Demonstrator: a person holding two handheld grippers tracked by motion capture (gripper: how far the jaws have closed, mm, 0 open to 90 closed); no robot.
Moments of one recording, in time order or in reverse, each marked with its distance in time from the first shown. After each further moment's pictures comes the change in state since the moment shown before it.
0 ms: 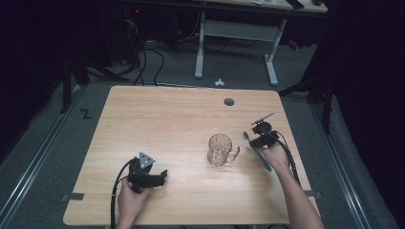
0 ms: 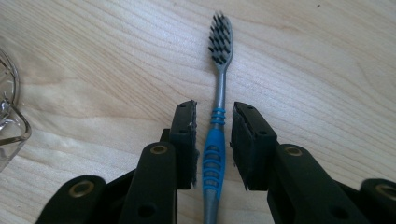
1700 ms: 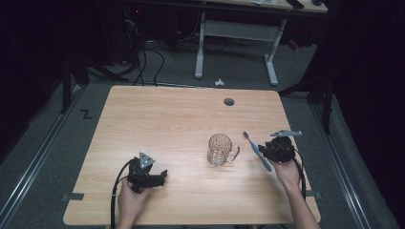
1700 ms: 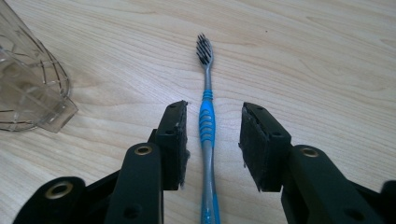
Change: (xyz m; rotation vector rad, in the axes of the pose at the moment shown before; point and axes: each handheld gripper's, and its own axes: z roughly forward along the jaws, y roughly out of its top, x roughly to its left) left arm 0.000 0.000 0.000 0.000 0.000 0.000; right arm 0.000 -0.070 -0.040 -0.349 -0.009 0.083
